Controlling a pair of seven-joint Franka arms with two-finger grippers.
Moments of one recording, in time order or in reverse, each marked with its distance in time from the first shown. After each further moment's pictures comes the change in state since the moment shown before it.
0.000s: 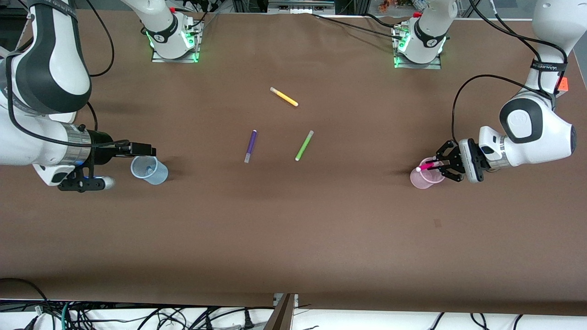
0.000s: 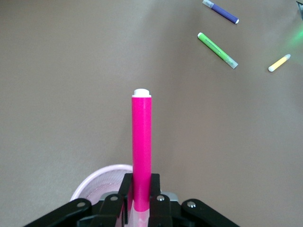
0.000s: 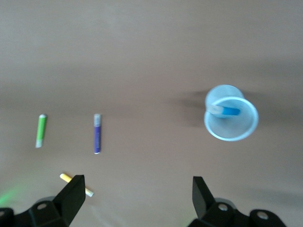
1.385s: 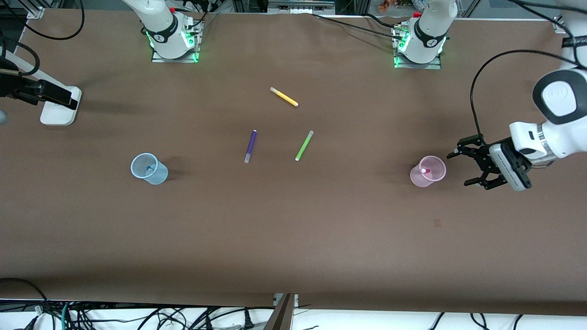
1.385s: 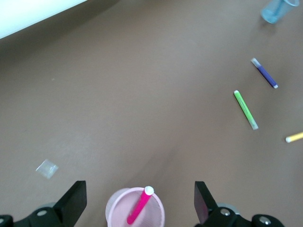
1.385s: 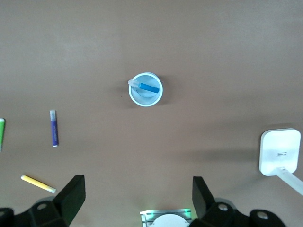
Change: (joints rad) left arm 0.009 -0.164 -0.058 0.170 0.142 -0.092 -0.671; right arm -0.093 -0.325 -0.008 -0.090 -0.196 -0.118 -0.010
